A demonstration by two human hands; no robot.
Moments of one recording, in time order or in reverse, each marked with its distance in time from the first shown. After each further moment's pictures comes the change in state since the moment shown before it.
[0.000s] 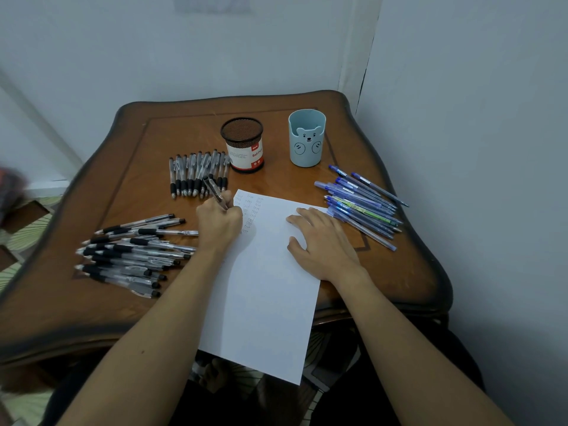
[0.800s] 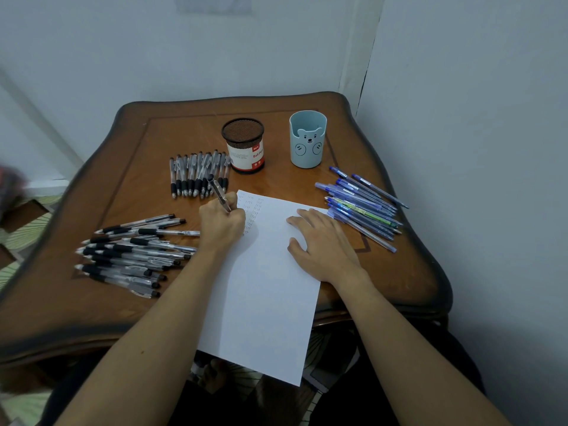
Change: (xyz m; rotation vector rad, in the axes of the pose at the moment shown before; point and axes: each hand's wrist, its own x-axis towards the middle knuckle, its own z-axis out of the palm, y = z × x) left_hand 0.007 -0.019 0.003 0.026 -0.064 0.123; right_hand 0.001 0.001 0.001 0.003 -0.006 0.006
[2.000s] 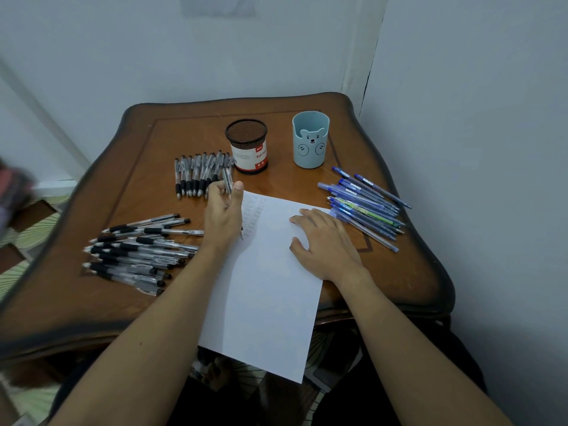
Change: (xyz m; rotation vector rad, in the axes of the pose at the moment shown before) left_hand 0.001 0.006 0.001 -0.170 0.019 -0.136; right_hand 0.000 0.000 0.000 -0.002 0.029 -0.008
